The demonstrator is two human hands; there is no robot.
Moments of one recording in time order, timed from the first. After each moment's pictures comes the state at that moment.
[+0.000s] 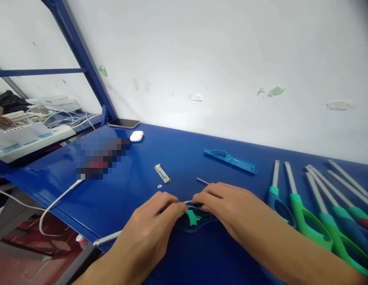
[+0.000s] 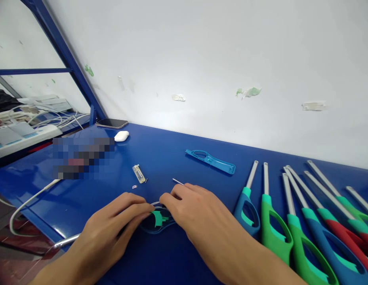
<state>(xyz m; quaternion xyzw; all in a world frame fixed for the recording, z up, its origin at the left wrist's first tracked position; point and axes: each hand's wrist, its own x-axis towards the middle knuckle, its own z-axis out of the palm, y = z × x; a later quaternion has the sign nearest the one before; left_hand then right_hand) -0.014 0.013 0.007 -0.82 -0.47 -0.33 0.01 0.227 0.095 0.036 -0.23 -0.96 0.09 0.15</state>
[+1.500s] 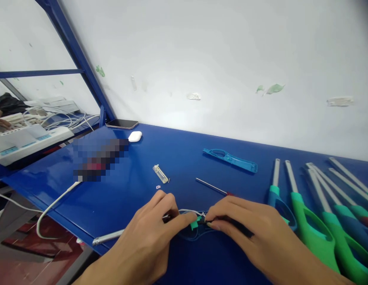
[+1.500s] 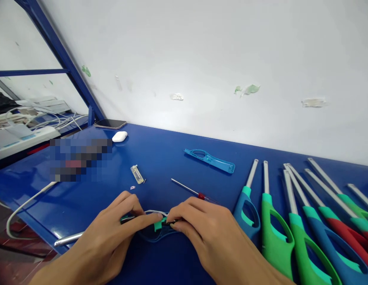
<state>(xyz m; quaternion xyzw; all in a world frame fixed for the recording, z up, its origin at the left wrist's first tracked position) -0.013 0.011 0.018 -0.86 -0.44 -0.27 -0.01 0.241 0.073 0.032 -0.28 -0.87 0.25 0.32</state>
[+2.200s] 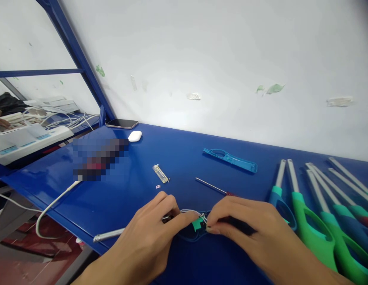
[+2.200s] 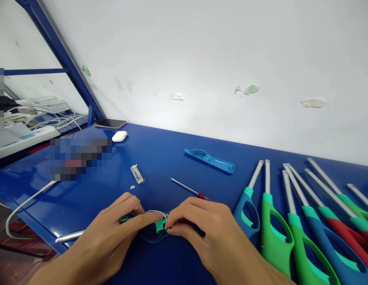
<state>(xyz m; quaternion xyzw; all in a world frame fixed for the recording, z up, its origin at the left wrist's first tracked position) -0.013 0.010 0.011 -0.85 -0.45 -0.27 -0.05 0.235 0.073 0.038 -0.31 -0.81 0.37 0.32</state>
